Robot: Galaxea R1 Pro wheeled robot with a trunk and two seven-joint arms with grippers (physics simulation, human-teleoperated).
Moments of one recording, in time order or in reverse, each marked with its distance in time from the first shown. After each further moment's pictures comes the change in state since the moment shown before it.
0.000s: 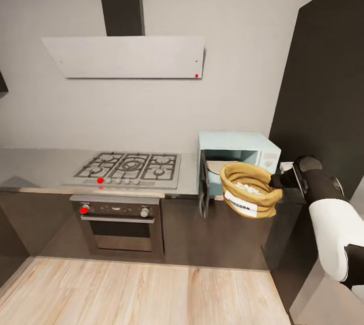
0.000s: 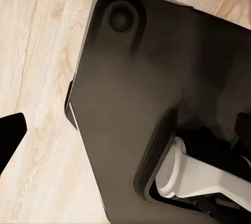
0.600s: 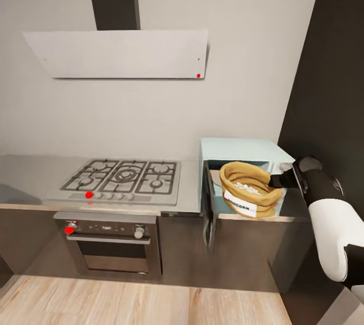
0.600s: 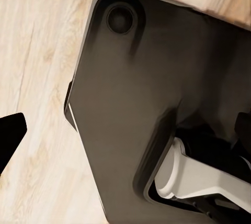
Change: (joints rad) left arm 0.000 -0.001 0.001 0.000 0.000 -0.004 0.000; right arm 0.001 0.003 -0.004 0.000 -0.001 0.000 0.002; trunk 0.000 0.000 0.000
